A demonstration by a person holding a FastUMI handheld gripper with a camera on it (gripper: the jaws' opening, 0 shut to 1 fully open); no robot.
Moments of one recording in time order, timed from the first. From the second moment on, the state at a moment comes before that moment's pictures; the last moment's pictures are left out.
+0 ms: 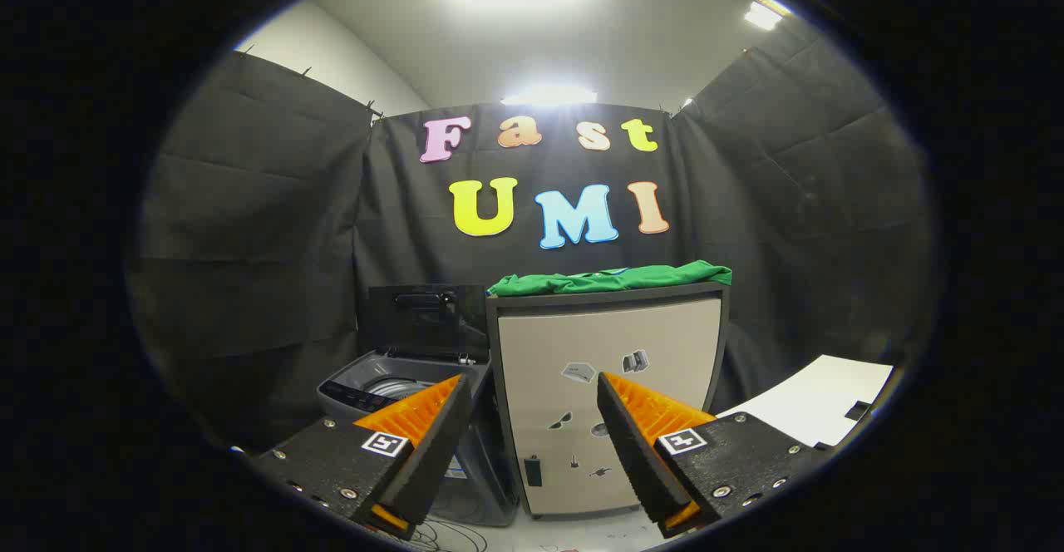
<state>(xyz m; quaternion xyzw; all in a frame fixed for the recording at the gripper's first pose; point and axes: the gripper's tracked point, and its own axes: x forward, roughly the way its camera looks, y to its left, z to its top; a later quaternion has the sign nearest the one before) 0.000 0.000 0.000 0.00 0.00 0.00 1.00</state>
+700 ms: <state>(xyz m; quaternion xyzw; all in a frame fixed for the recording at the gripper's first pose) -0.012 0.006 0.005 0.00 0.00 0.01 1.00</state>
